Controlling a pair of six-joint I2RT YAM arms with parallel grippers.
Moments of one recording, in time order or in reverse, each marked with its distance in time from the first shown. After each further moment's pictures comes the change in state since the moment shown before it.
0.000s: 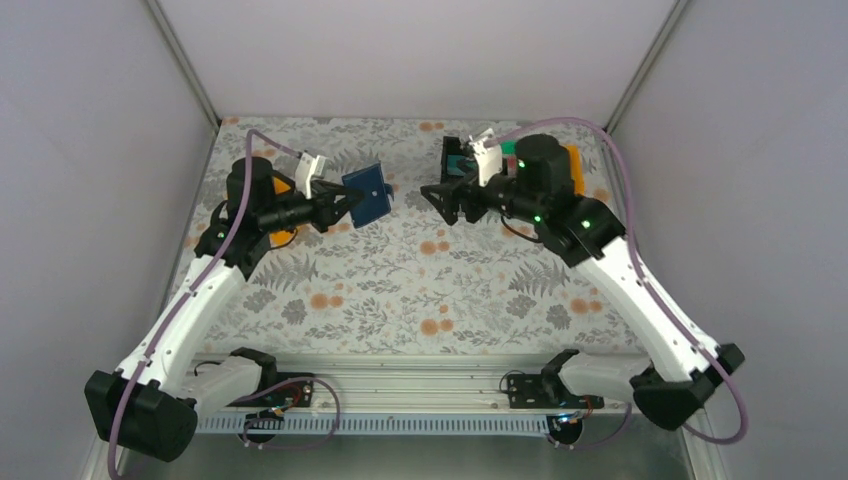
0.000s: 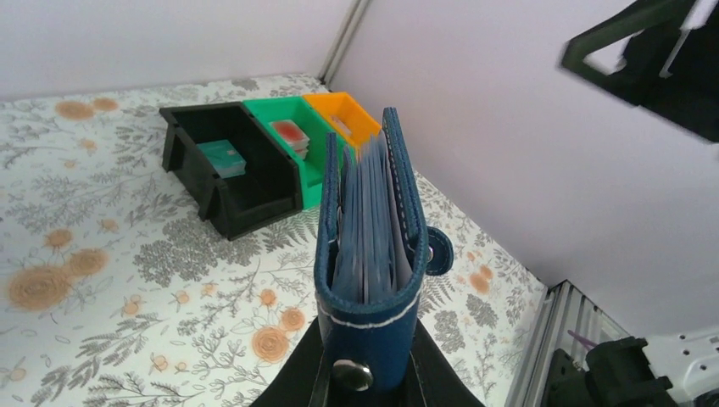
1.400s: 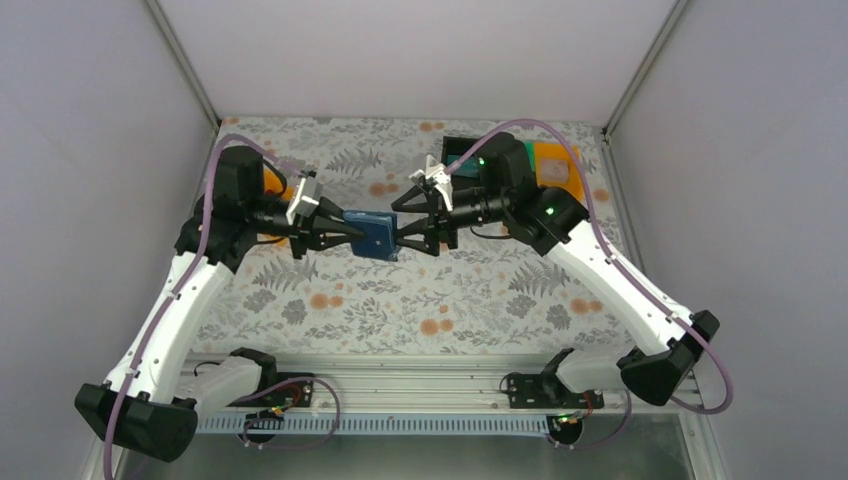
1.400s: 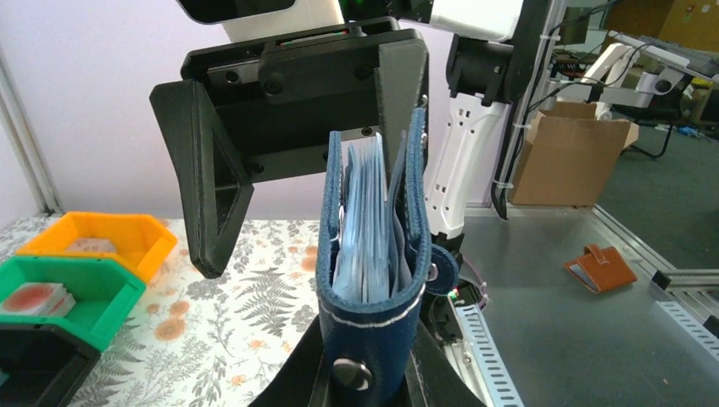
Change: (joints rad) left arm 0.002 0.003 0.174 -0.287 0.654 0.651; right arm 0.095 0.089 0.025 0.034 -0.610 -0.197
